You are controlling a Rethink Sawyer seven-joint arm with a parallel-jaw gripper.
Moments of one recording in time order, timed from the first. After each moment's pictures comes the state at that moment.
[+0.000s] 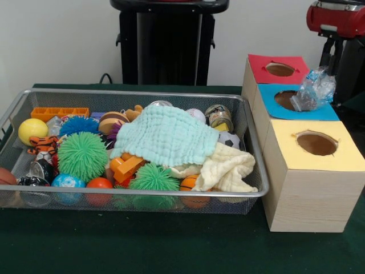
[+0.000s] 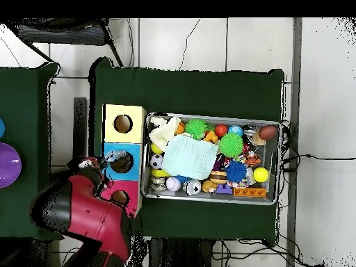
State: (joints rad) arm 0.56 -0.65 -0.45 1.85 0.73 0.26 2.44
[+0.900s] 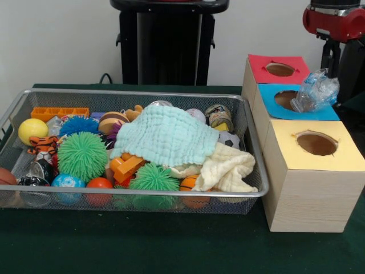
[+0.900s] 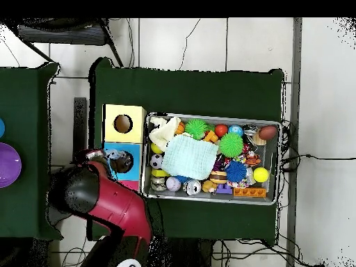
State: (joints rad) arm 0.37 -0.73 -0.29 1.88 0.78 0.38 2.44
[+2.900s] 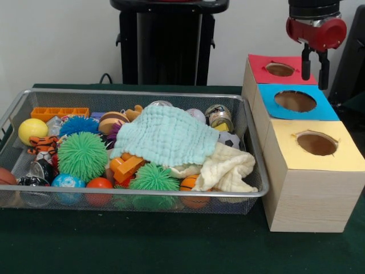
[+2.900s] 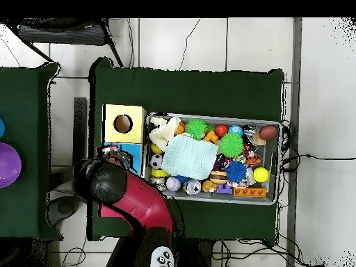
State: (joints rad) arm 0.18 -0.78 -0.12 1.97 0.79 0.32 2.44
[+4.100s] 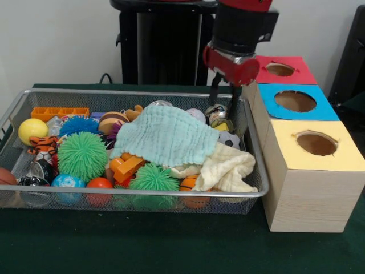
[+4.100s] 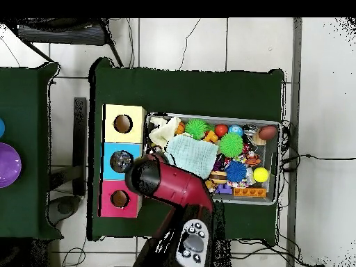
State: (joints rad) arm 0.07 -0.58 -0.28 1.78 0.29 0.32 2.44
